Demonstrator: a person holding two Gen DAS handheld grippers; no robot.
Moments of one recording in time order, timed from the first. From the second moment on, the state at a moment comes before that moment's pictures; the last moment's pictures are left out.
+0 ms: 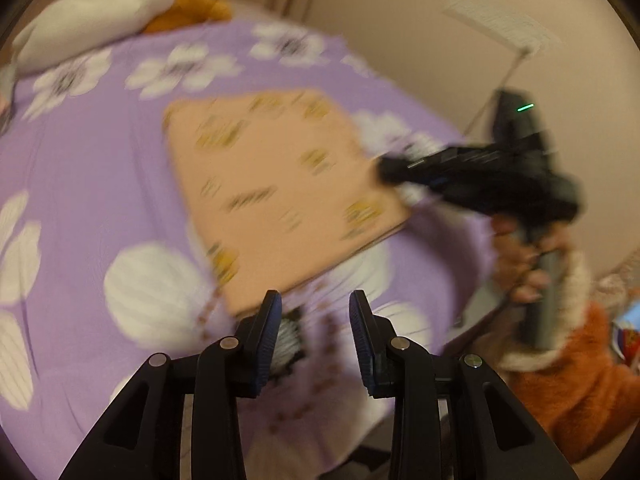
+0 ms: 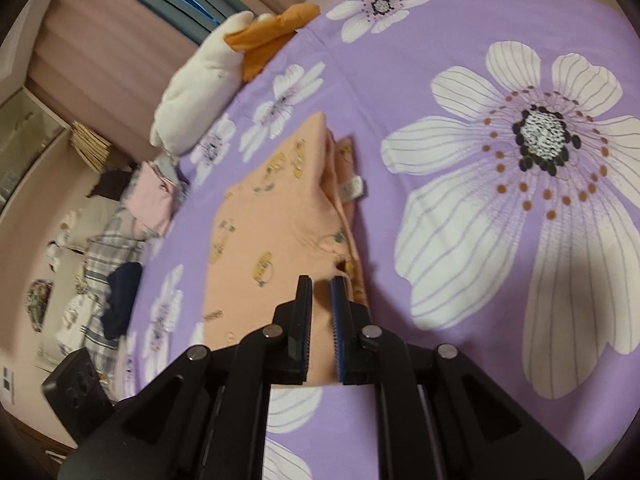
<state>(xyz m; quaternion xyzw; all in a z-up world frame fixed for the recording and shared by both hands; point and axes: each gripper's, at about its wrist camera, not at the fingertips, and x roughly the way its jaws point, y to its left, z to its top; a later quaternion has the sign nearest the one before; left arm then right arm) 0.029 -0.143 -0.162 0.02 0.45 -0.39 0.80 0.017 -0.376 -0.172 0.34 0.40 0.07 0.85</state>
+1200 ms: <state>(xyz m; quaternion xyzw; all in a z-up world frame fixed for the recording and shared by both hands) 0.056 -0.169 -0.204 0.07 0.45 -0.31 0.84 0.036 -0.356 -0.183 0.23 0.45 0.02 0.87</state>
